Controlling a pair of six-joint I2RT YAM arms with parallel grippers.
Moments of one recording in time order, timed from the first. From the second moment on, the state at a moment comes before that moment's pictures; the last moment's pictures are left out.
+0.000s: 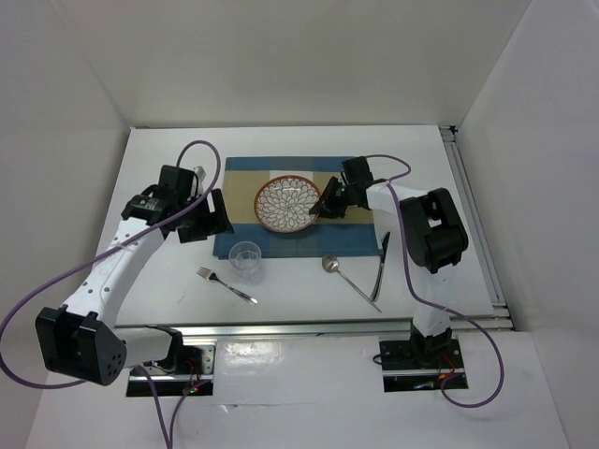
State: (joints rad) left arm -0.20 1.23 1.13 -0.87 0.14 -0.46; right arm 0.33 2.02 1.27 -0.13 -0.45 0.85
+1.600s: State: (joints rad) left arm -0.03 1.04 1.07 -1.00 -0.07 -0.63; right arm 0.94 2.02 1.61 -0.57 0.01 0.52
